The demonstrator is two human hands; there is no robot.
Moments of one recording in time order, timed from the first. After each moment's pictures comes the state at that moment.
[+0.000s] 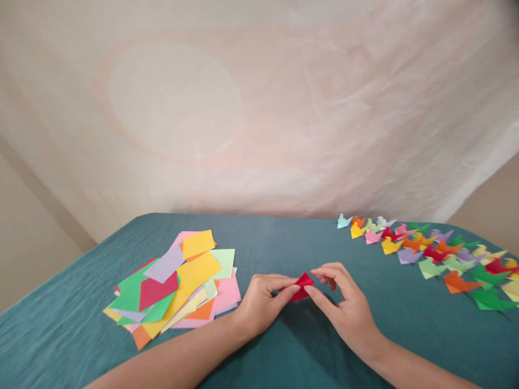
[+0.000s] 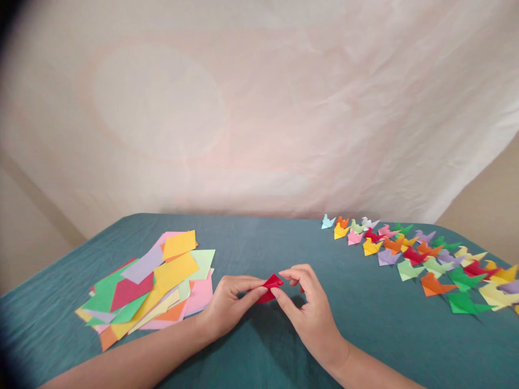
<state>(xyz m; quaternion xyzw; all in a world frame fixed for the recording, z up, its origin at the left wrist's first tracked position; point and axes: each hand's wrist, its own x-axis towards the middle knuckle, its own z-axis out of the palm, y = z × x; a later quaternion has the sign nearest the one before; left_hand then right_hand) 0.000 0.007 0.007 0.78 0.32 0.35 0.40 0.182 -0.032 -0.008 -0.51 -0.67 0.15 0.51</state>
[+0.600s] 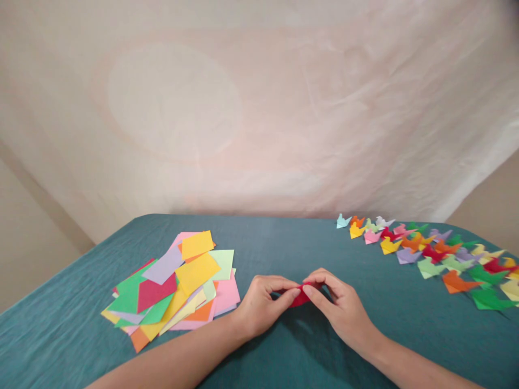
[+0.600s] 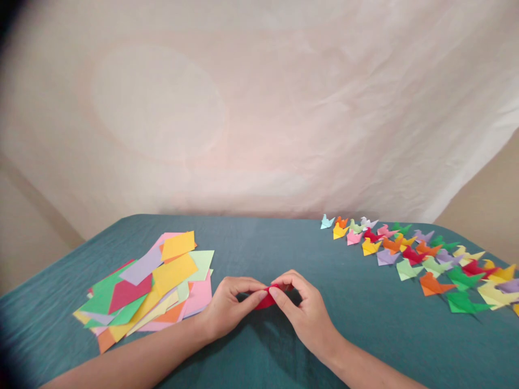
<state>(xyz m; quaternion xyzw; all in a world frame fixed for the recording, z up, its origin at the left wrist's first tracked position) 0.002 0.007 0.006 0.78 0.32 0.34 0.43 0.181 -0.029 -0.005 -0.49 -0.66 0.31 0.48</state>
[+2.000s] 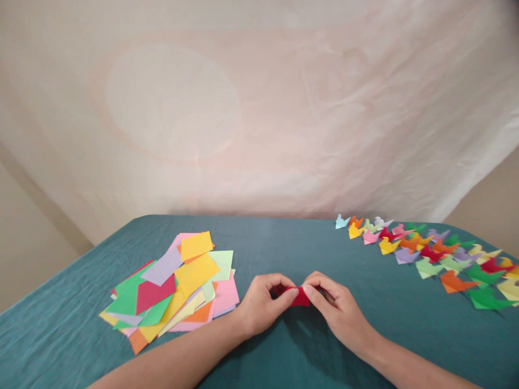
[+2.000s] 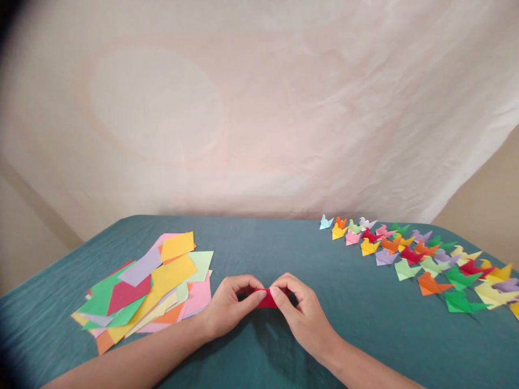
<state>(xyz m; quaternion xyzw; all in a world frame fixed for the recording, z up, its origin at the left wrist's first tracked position) 0.006 0.008 0.002 0.70 0.37 0.33 0.51 0.179 -0.032 -0.001 -0.46 -0.66 0.38 0.46</state>
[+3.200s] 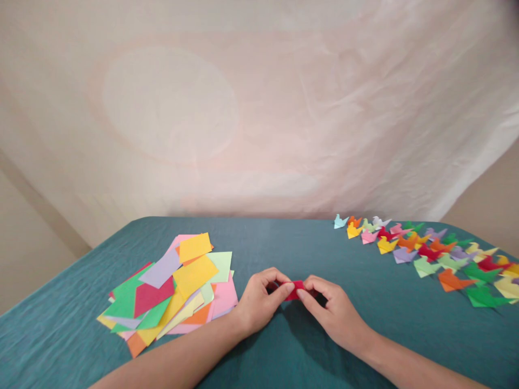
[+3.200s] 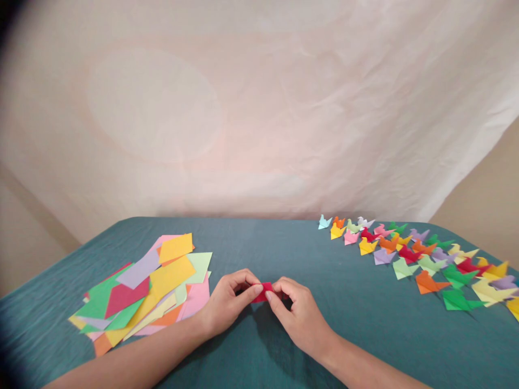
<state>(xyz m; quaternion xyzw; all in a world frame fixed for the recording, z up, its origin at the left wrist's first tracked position) 0.002 0.014 0.000 0.72 0.37 0.35 0.47 0.176 -0.028 -0.007 -0.50 -0.71 0.30 0.41</state>
